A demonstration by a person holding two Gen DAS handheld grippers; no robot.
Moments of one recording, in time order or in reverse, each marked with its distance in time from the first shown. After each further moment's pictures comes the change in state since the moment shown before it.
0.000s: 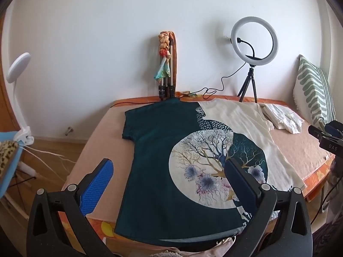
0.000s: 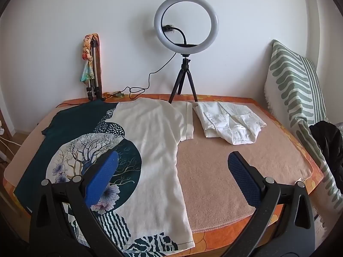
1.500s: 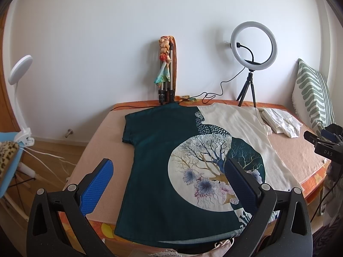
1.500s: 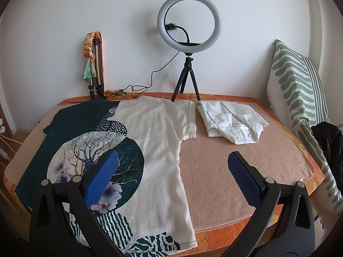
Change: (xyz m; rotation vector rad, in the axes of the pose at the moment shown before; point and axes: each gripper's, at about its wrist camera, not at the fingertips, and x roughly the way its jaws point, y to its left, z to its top) left arm -0.007 -0.002 0.005 -0.010 -0.022 -0.003; right arm 0.002 0.003 -0.001 -0.003 0.006 0.003
